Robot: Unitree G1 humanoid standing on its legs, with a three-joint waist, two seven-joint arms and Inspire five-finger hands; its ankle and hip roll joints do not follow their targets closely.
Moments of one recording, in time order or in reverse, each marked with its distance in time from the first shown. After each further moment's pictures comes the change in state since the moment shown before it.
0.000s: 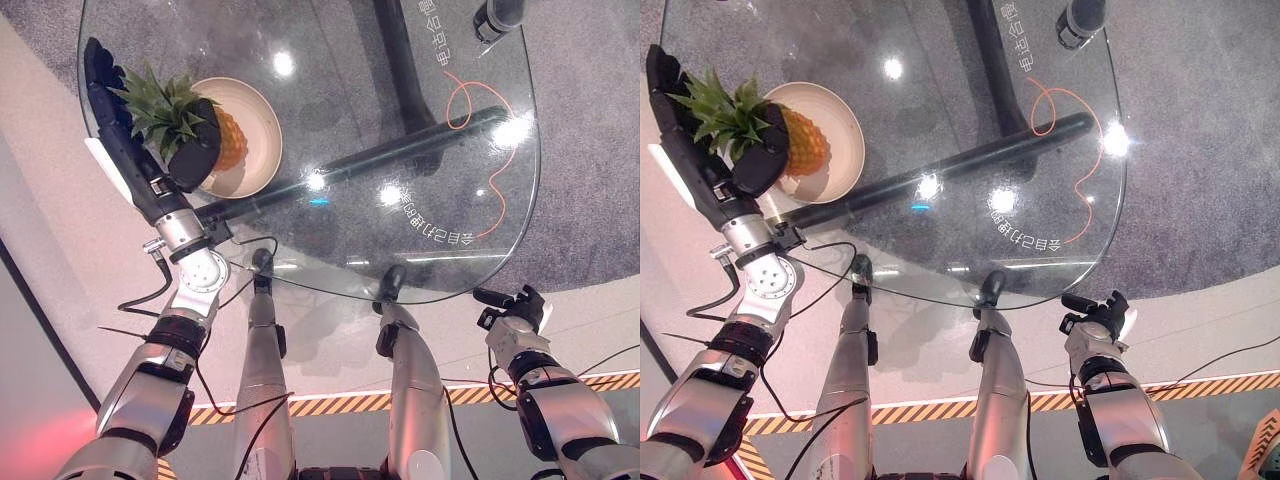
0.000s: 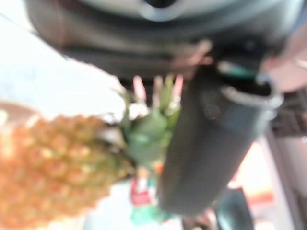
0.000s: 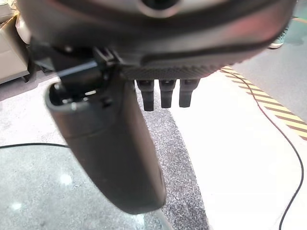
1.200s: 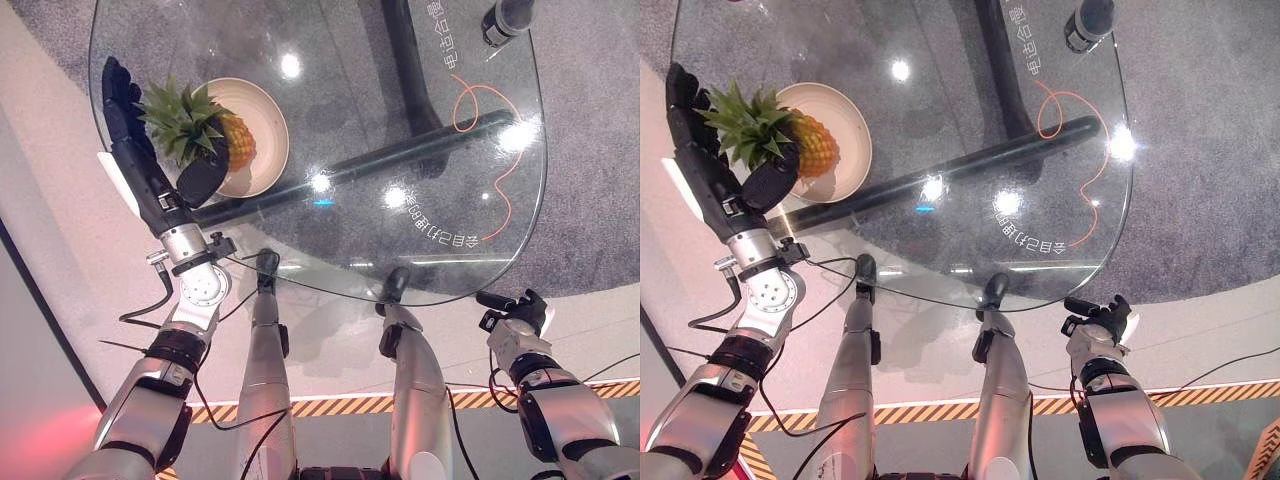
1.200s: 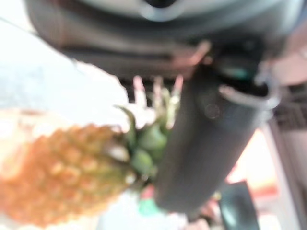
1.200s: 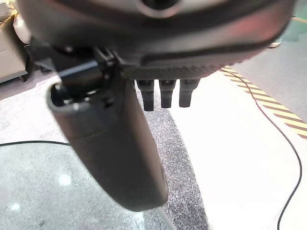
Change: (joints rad) left arm 0.073 -0.003 -0.001 -0.048 0.000 0.000 -0.045; right arm 0.009 -0.001 -0.023 0.004 0.000 0.002 -0.003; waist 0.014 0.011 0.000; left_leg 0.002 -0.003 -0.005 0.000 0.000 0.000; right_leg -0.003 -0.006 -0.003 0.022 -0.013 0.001
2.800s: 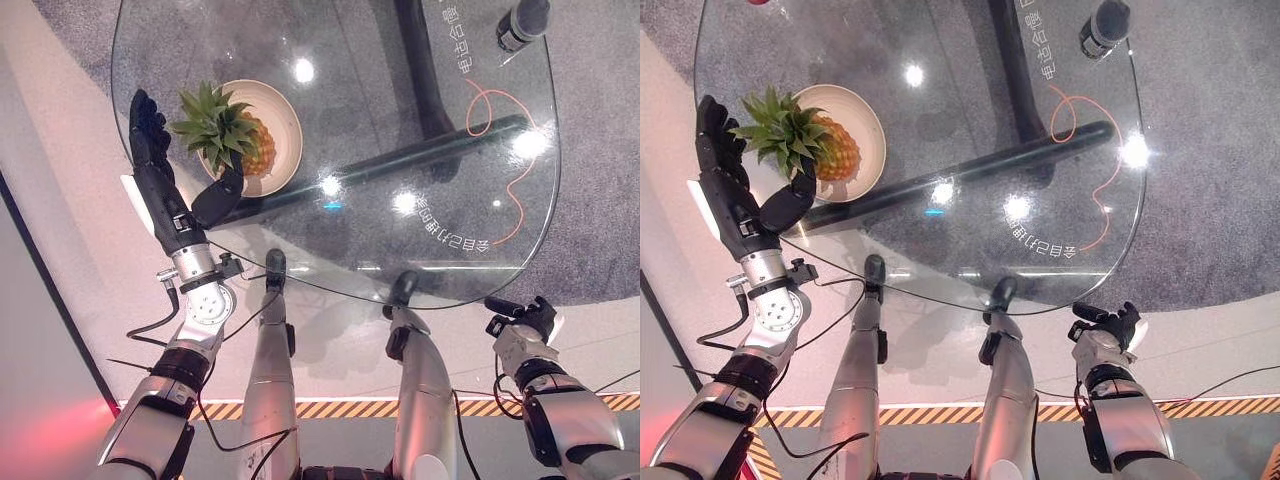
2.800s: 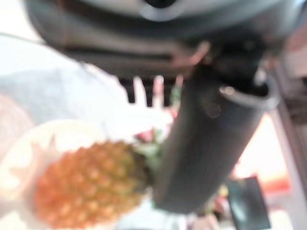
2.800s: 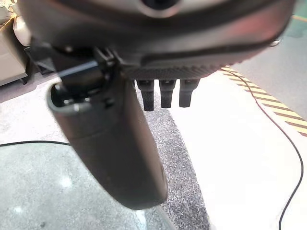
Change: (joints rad) left arm 0.097 -0.030 0.000 -0.038 -0.001 0.005 -0.062; right arm 0.031 -0.016 -0.039 0.003 0.000 -0.016 -0.004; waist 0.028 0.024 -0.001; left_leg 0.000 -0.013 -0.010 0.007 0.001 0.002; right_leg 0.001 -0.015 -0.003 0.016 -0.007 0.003
